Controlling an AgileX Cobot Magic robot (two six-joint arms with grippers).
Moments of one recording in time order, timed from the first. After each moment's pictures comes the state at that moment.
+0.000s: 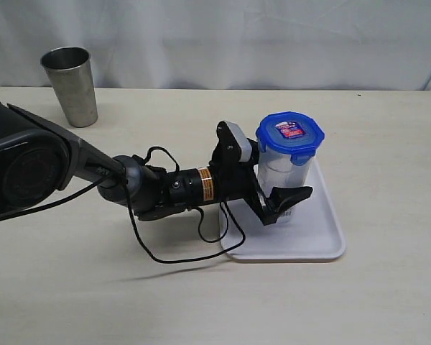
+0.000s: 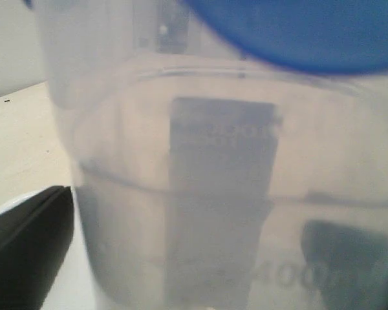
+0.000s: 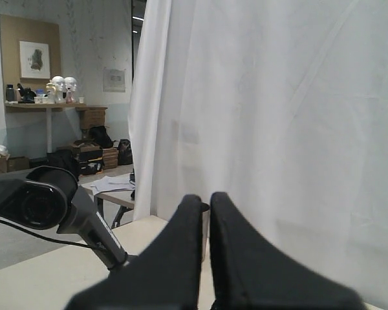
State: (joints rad) left arm -0.62 2.50 -1.38 0.76 -1.07 -0.39; right arm 0.93 0.00 -0.52 -0.53 0.45 0.41
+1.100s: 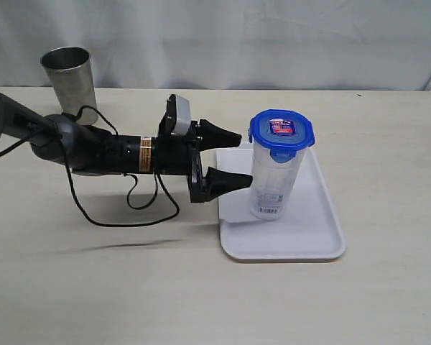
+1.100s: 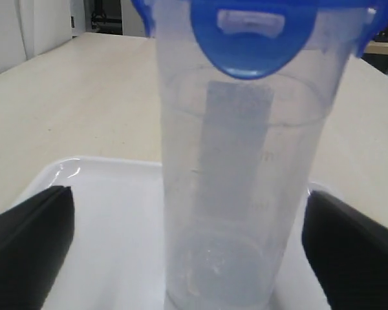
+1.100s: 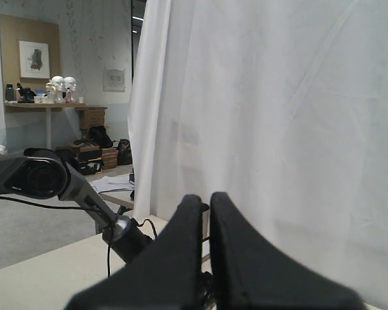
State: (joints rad) left arm -0.35 2.41 -1.38 1.28 -1.19 -0.64; right arm 0.93 0.00 -0.52 -0.53 0.45 0.41
